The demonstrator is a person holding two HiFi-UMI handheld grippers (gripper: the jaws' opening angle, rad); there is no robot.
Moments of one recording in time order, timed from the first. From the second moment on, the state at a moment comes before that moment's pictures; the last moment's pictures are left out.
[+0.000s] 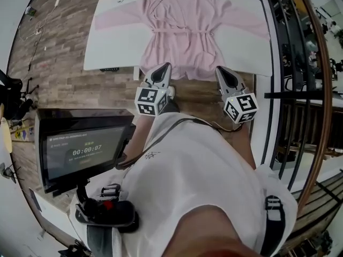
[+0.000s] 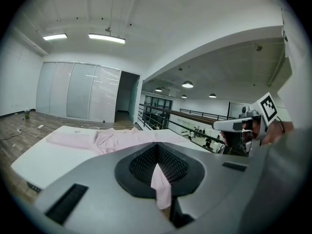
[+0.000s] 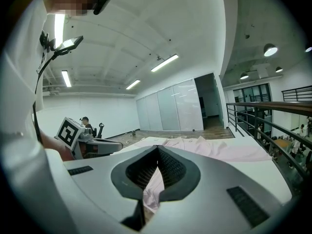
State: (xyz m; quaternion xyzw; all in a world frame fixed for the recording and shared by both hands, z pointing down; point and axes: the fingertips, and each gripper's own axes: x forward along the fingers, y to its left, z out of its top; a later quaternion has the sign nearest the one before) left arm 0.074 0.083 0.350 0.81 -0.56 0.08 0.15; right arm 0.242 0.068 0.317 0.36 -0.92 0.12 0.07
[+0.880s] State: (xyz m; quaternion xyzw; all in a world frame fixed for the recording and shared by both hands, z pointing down) left arm -0.003 -0.058 0.337 0.85 -0.51 0.09 0.14; right arm 0.172 -0.045 0.306 0.43 -0.89 0.12 0.06
